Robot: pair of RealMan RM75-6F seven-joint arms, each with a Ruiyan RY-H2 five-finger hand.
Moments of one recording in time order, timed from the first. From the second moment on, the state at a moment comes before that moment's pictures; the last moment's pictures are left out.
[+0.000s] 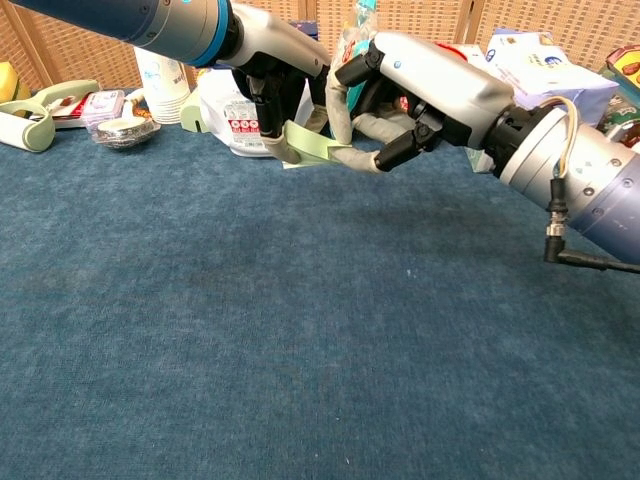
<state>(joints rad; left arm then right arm) -1.58 -1.32 0.07 -1.62 0.33 0.64 0.46 0.79 -1.76 0.13 -1.16 -1.65 1.30 0.27</state>
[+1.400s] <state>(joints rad) -1.50 -1.24 0.08 -1.66 0.39 0.67 0.43 0.71 -1.70 0.13 -1.19 -1.62 1.36 0.33</state>
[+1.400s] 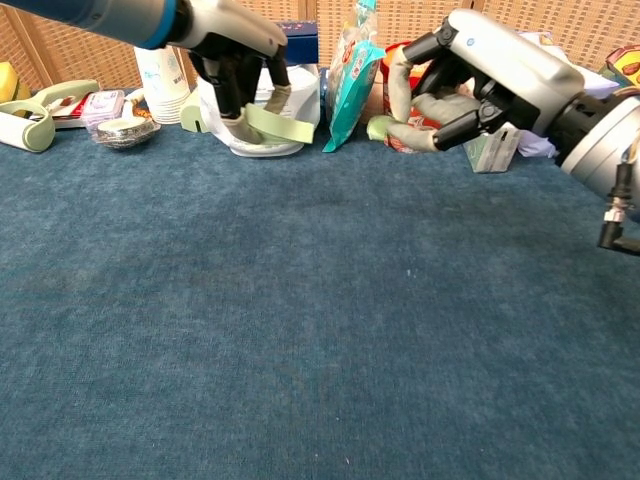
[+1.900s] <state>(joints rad) -1.44 -1.20 0.07 -1.72 0.47 0.71 0.43 0.66 -1.61 0.11 -1.22 -1.61 1.36 0.34</state>
